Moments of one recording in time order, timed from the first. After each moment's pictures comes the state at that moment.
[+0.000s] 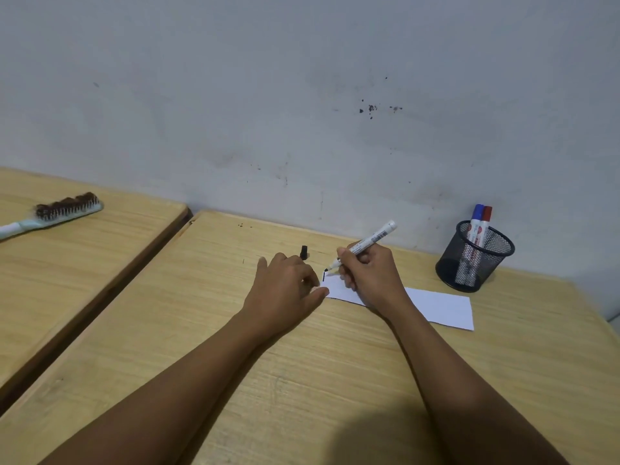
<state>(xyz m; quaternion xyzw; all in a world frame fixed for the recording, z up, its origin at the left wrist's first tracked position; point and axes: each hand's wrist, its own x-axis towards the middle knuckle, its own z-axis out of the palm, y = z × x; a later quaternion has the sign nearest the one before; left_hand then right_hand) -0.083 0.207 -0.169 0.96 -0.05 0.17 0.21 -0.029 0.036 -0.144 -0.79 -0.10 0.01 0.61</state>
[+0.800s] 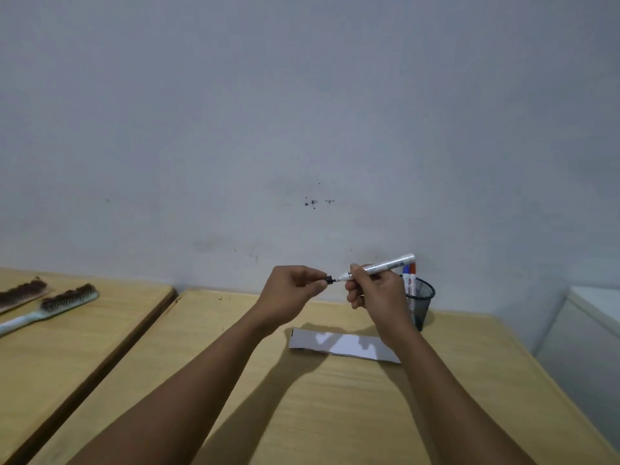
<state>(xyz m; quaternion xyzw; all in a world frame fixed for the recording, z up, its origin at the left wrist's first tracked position) -0.095 0.155 -0.040 0.79 -0.07 0.10 0.61 -0.078 -0.024 -0.048 -0.68 -0.06 -0.11 0.72</state>
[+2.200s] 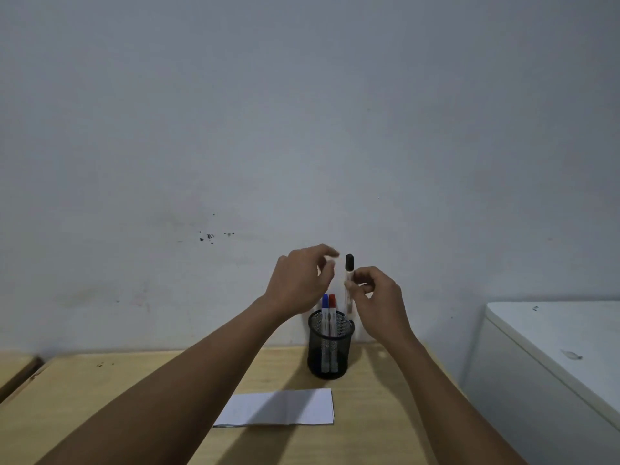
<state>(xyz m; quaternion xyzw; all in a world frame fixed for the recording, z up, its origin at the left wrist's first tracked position) 0.010 -0.023 0.023 0.89 -0.23 0.25 0.30 -0.005 -0.181 -0.024 -0.82 -0.06 -0.28 0.50</state>
